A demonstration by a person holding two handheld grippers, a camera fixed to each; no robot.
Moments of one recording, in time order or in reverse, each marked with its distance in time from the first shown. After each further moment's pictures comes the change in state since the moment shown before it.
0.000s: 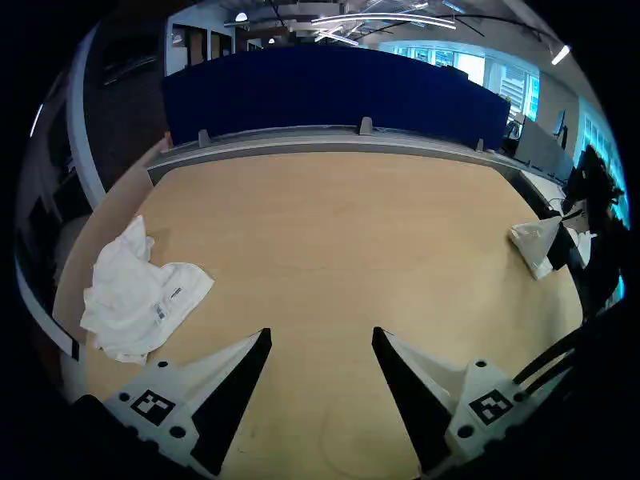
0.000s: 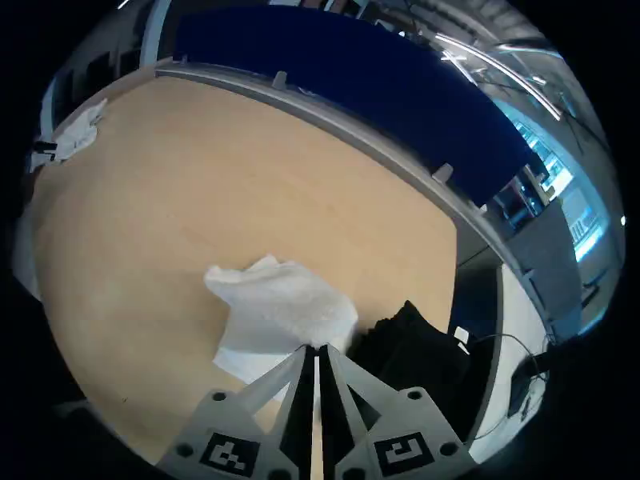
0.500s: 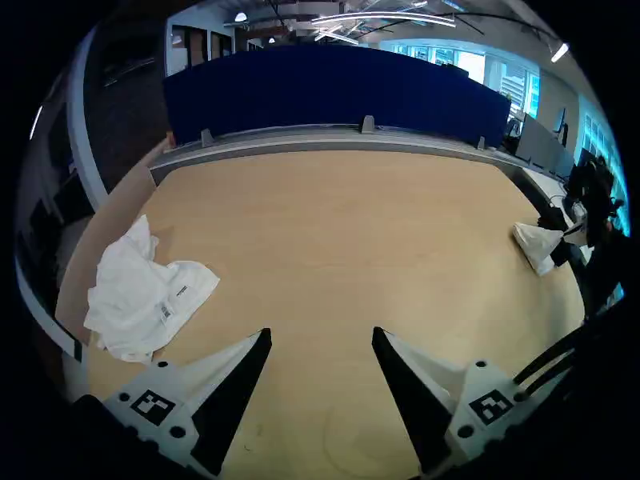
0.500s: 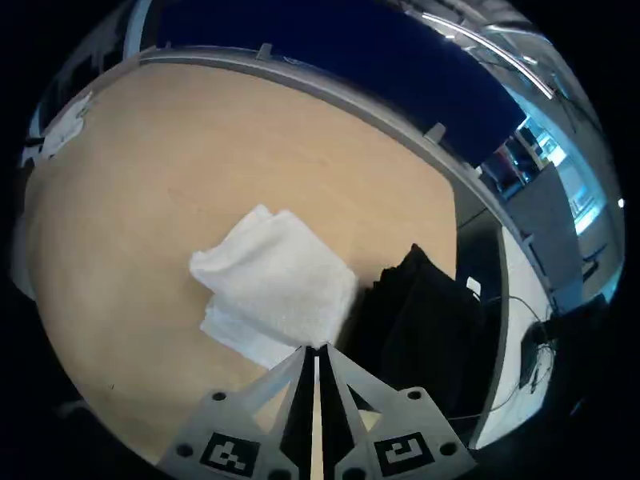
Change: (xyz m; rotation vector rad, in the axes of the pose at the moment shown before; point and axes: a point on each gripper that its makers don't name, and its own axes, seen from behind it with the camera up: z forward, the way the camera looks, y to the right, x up) left arm -0.003 -0.007 -0.002 0.011 -0.004 0.009; right arm -0.061 -0.008 0.018 -0.026 -0.095 0.063
